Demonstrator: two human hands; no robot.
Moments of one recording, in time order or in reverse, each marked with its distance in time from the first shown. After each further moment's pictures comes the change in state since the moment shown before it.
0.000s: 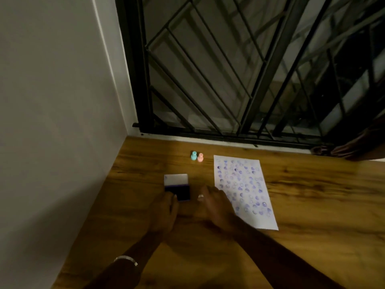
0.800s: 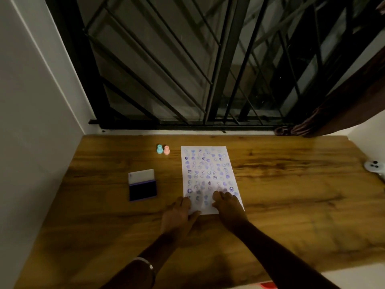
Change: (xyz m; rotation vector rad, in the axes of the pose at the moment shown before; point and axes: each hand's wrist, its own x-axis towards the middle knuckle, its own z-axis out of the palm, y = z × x) left_hand -0.033 0.058 0.113 0.379 -0.288 0.281; right_hand -0.092 0.102 -0.014 -0.115 -0.107 0.268
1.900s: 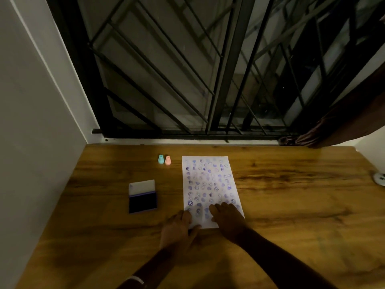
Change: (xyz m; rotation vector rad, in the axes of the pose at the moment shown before) left_hand -0.001 0.004 -0.003 0.034 -0.050 -0.028; right_hand 0.015 0.009 -0.005 -0.149 -0.045 -0.218
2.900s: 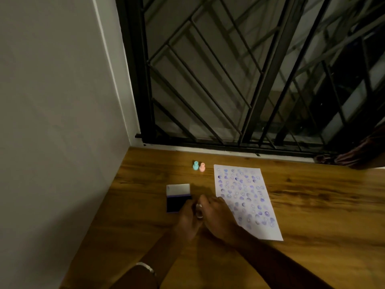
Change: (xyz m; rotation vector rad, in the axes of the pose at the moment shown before) left_hand 0.028 -0.043 -0.083 -1.835 -0.111 -0.879; right_hand 0.070 -0.127 -0.040 0.252 0.274 -0.165
